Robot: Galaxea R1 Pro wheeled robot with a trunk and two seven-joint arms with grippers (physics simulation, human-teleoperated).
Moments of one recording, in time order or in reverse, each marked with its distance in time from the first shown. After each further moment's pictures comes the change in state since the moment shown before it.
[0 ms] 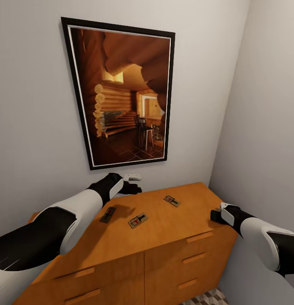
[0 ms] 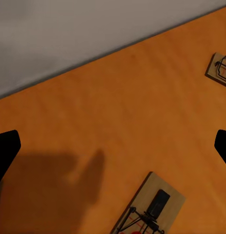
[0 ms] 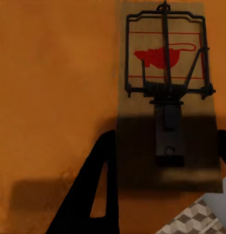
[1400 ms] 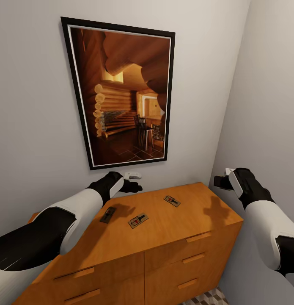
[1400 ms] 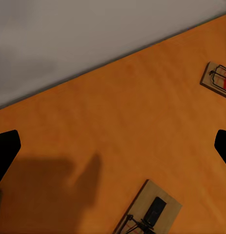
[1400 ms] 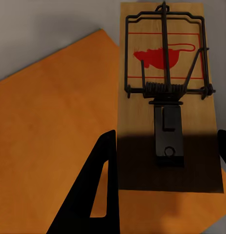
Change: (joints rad) left arm 0.000 0.000 -0.001 -0.024 0.002 0.000 0.002; right arm -0.002 -0.009 -0.030 -0.646 0.006 0.495 0.017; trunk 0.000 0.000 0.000
